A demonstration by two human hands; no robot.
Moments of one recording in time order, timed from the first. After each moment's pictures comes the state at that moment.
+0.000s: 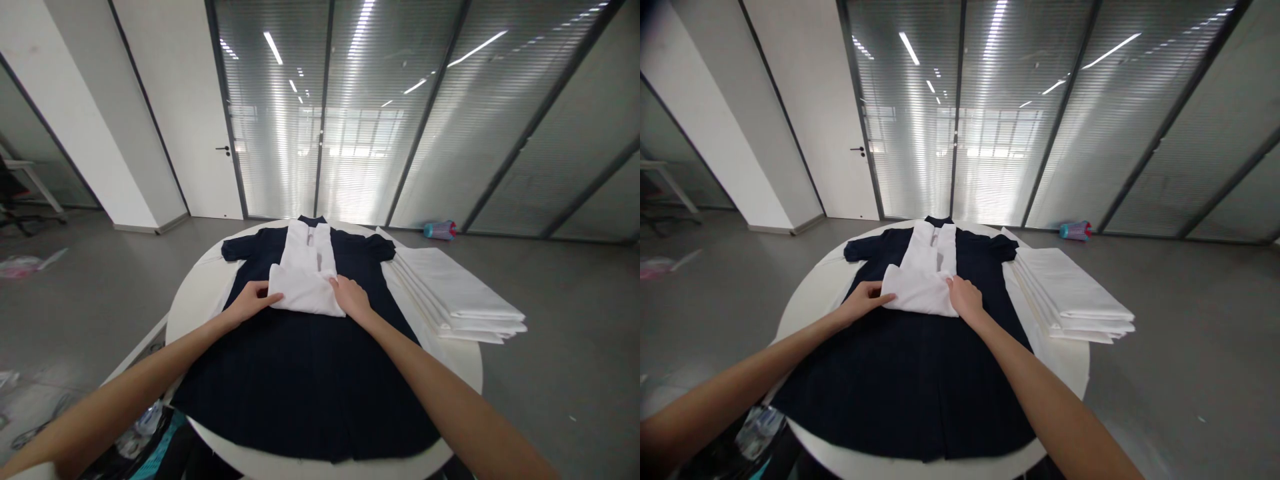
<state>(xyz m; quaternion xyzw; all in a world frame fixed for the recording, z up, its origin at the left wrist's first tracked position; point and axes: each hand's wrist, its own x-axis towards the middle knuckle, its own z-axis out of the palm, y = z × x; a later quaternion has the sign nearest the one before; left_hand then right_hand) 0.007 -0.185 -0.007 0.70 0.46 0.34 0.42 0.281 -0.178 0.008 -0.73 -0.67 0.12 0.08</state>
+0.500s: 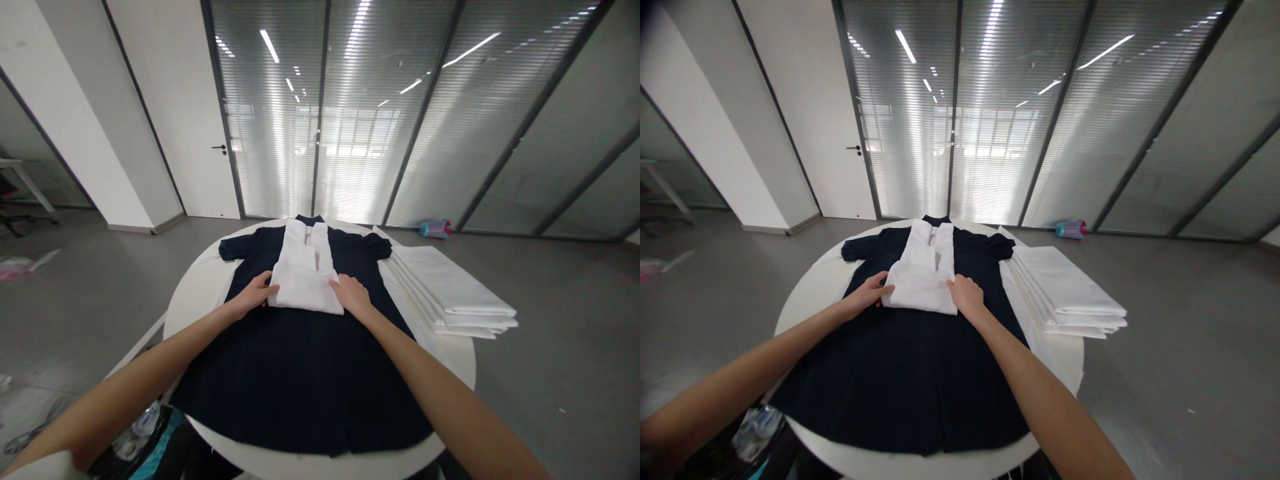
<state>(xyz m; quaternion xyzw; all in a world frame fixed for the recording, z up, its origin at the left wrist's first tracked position) 0.020 -0.169 -0.005 0.64 0.52 0.33 0.47 0.291 -0.175 0.008 -0.74 -0.66 0.12 0.08</state>
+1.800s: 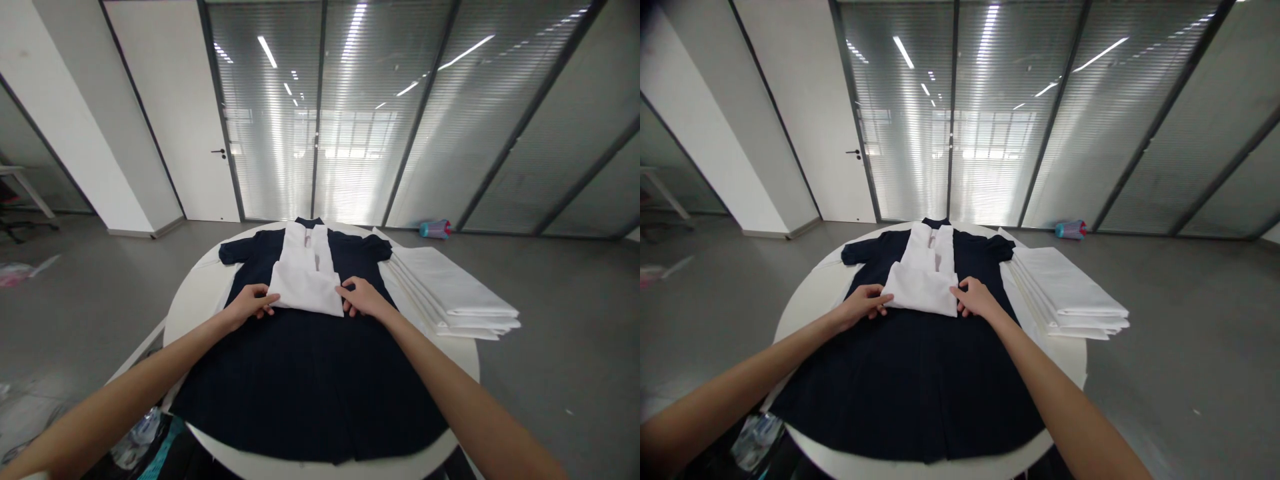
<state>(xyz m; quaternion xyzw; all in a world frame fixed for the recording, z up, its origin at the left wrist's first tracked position) 0.010 -0.183 -0.005 0.57 0.51 0.34 0.55 0.318 -0.191 0.020 -0.67 -0.62 0.35 0.20</state>
